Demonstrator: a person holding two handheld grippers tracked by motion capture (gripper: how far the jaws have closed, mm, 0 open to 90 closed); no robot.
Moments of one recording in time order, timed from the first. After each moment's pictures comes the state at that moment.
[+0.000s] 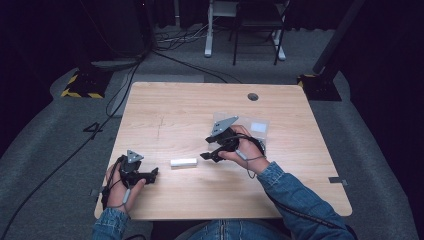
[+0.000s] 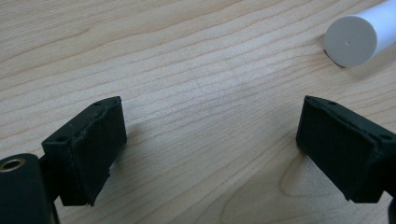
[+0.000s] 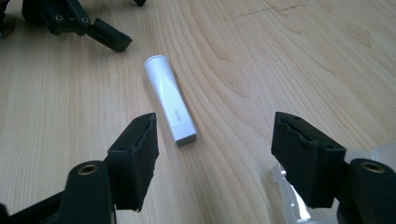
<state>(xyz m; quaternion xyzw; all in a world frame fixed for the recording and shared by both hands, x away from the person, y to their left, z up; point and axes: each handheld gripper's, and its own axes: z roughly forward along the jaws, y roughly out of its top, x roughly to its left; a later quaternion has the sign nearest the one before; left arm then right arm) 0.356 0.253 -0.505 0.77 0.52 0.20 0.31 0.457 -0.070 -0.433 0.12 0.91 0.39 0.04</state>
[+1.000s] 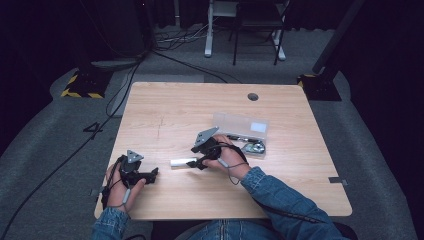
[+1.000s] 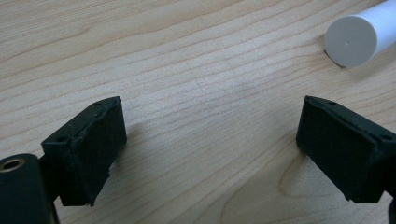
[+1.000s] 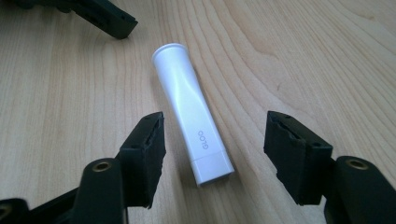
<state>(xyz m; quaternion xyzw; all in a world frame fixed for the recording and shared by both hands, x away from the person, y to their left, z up) 0.356 0.253 -0.505 0.77 0.52 0.19 0.31 0.455 -0.025 -0.481 0.10 0.92 0.39 0.03</state>
